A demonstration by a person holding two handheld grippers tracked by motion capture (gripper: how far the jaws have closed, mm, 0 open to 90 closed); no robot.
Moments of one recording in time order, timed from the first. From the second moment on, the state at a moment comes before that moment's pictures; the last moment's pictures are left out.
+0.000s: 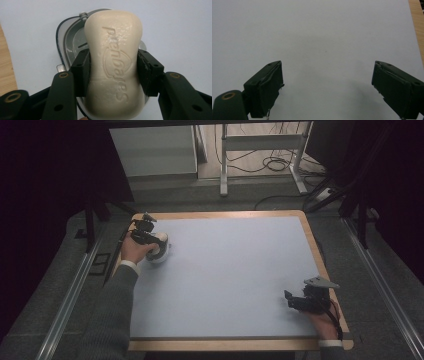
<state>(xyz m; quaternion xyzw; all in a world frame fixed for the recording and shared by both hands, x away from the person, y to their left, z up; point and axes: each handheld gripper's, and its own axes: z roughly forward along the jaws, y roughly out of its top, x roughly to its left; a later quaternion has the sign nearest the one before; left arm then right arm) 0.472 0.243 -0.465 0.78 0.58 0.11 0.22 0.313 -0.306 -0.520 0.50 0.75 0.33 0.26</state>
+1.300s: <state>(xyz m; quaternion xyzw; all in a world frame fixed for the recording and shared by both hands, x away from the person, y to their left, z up) 0.373 0.197 -0.468 0.83 0.44 0.10 0.34 0.311 -0.306 -0.518 0.50 0.75 0.34 0.26</state>
